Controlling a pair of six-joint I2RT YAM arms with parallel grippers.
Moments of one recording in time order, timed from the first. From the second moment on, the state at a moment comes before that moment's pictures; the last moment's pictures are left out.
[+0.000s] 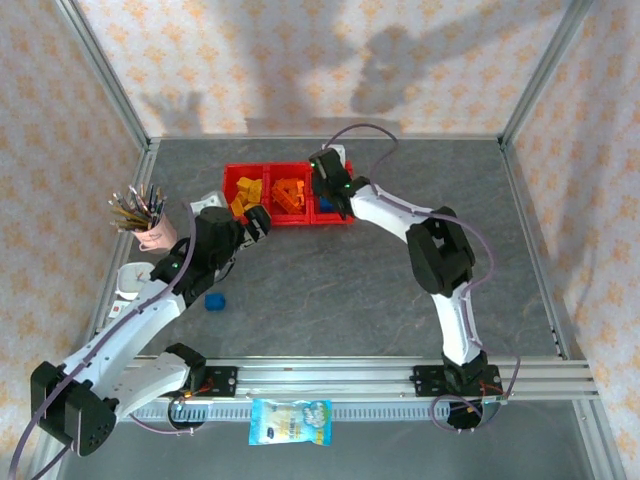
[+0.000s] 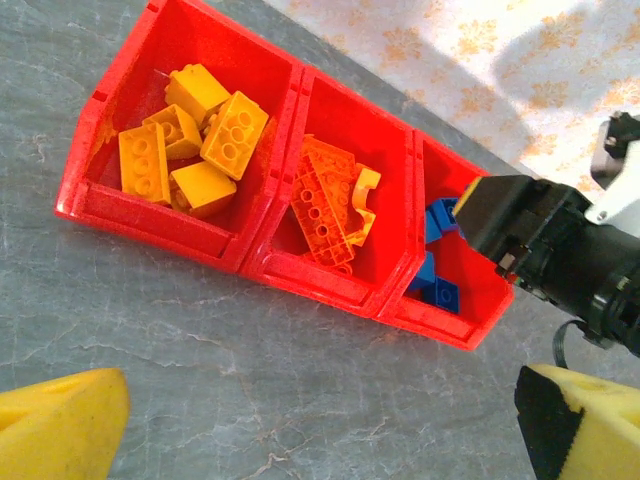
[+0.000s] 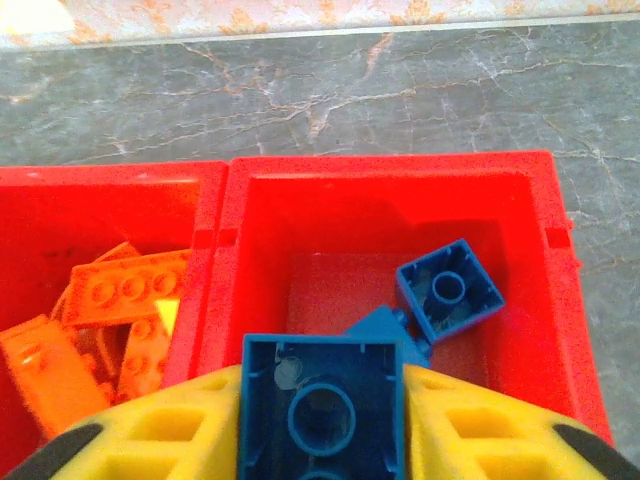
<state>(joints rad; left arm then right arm) -0.42 0.99 0.78 -0.36 -0.23 -0.80 0.62 2.16 1.72 -0.29 0.33 0.44</state>
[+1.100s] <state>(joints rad) -0.42 0.76 0.80 -0.53 -0.27 -0.81 0.96 1.81 1.27 -0.19 0.15 0.38</state>
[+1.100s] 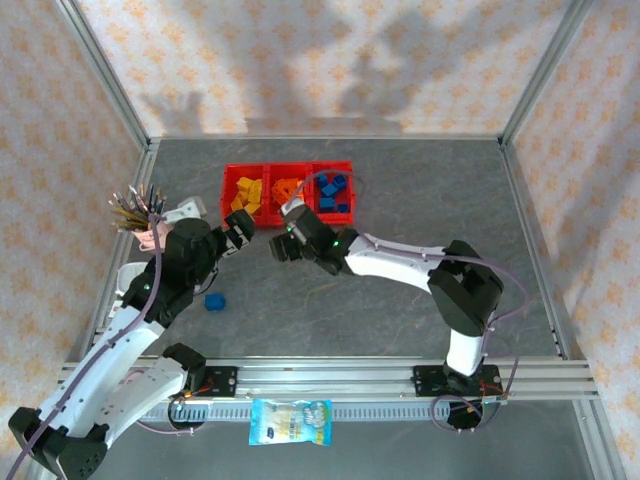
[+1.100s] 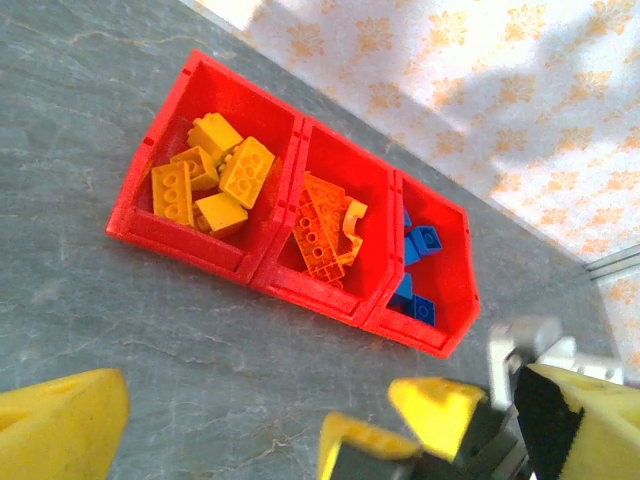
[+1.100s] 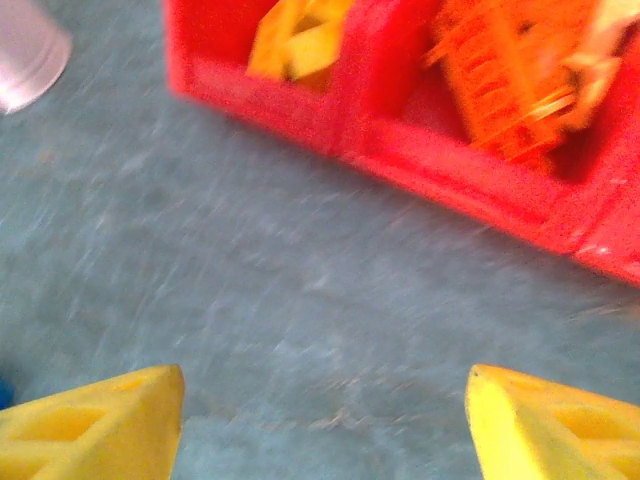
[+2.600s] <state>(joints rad) -0.42 0.60 0.85 -0.82 -0.45 -0.91 1.21 2.39 1.77 -0.12 -0.02 0.10</state>
